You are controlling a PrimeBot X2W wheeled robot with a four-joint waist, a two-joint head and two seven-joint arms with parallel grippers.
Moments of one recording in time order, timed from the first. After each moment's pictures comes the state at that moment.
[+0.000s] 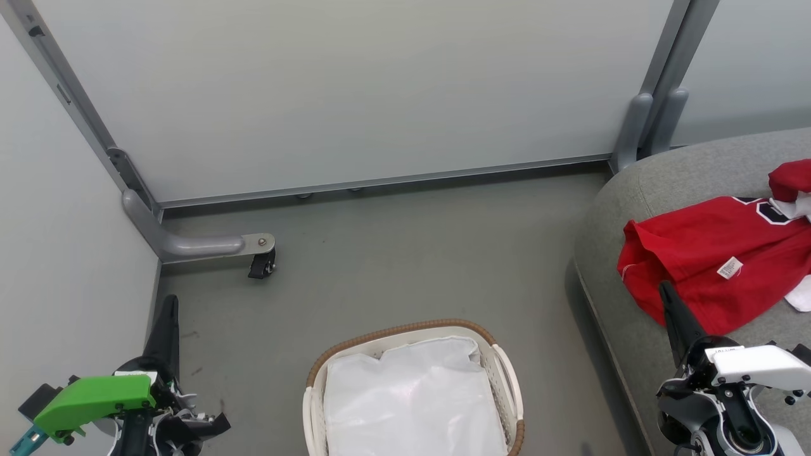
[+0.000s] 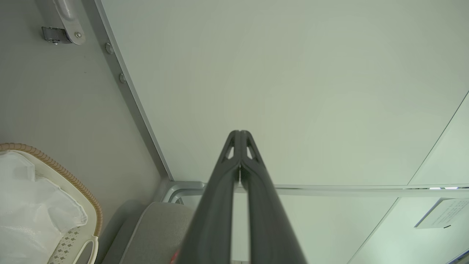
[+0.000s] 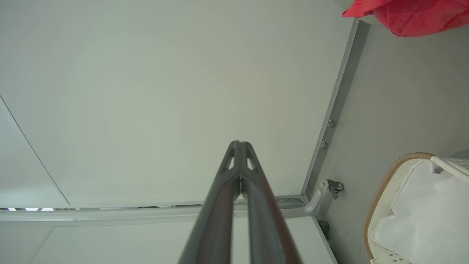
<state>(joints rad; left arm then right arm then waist) -0.10 0.05 0.11 0.24 -1.61 -0.13 0.11 -0.11 -0.05 -0.11 0.25 1.61 0.13 0.11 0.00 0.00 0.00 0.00</state>
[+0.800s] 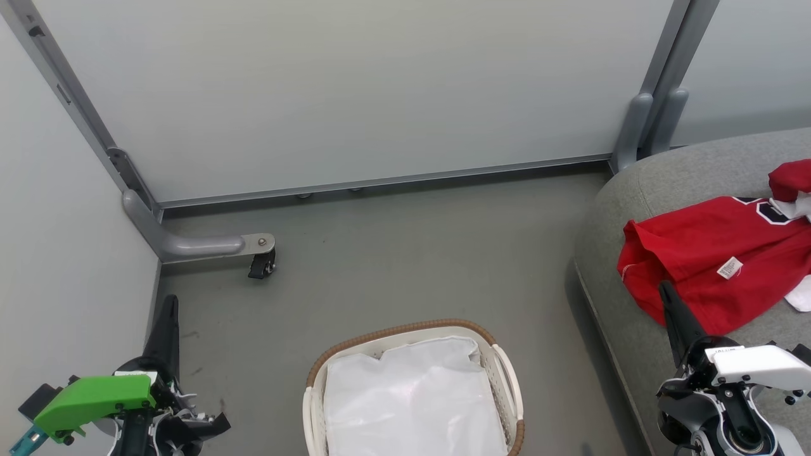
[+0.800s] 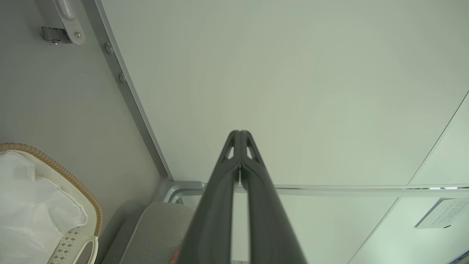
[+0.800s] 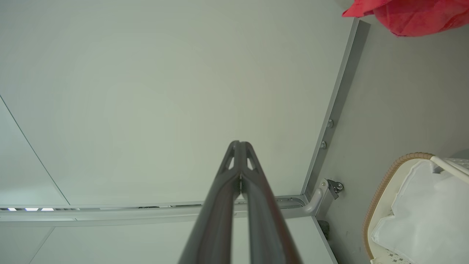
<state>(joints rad) -0.10 0.05 0.11 0.24 -1.61 -0.13 0.11 -0.11 -0.05 -0.11 0.25 1.61 0.13 0.11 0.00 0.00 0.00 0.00</state>
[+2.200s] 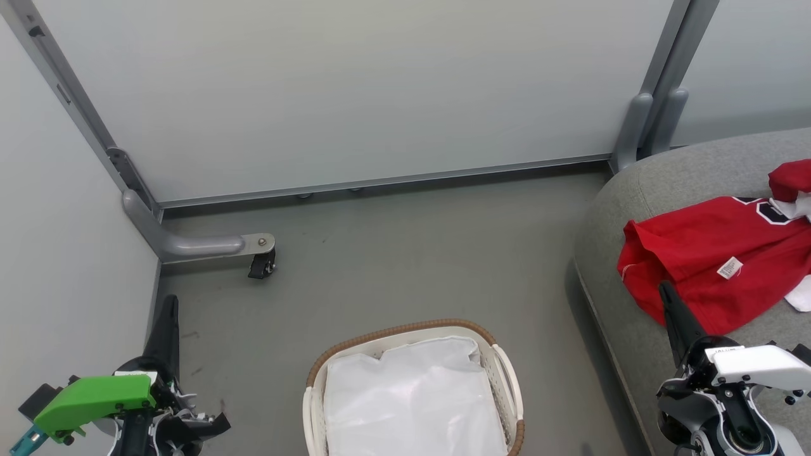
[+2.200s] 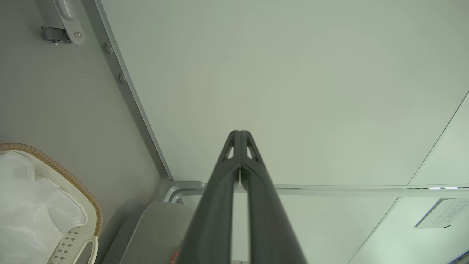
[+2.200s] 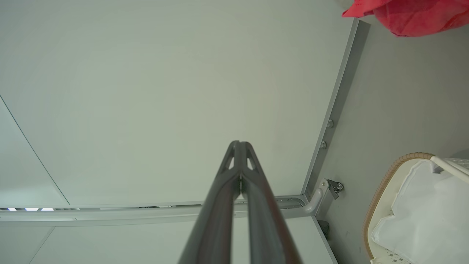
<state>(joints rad) -0.10 0.05 0.11 0.24 -1.61 -0.13 0.11 -0.11 -0.05 -0.11 0.25 1.61 0.13 0.11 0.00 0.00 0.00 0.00</state>
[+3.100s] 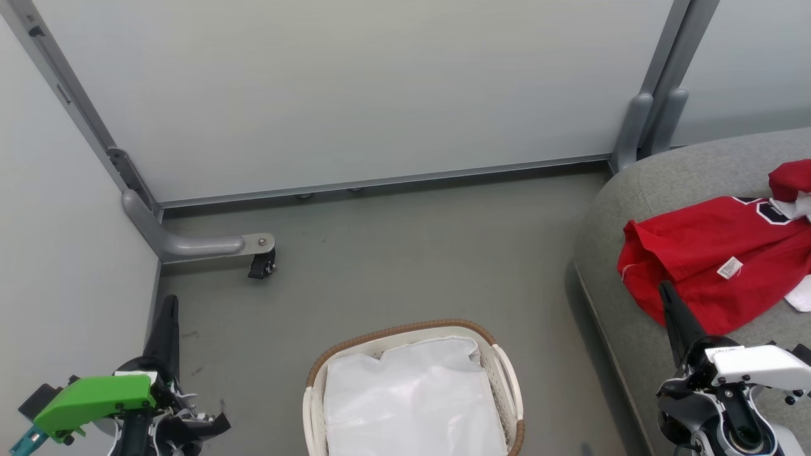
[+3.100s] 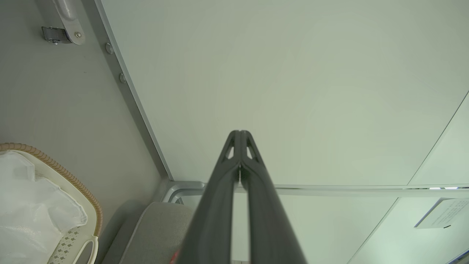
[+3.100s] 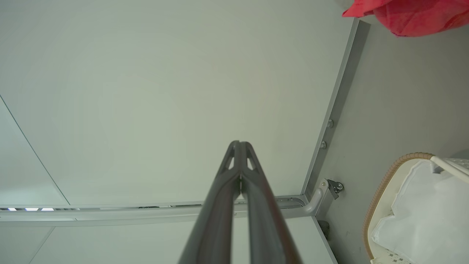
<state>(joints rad) -0.10 0.05 0.11 0.24 -1.61 -0.13 0.11 -0.11 -0.05 -0.11 0.25 1.61 0.13 0.11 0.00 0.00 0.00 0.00</state>
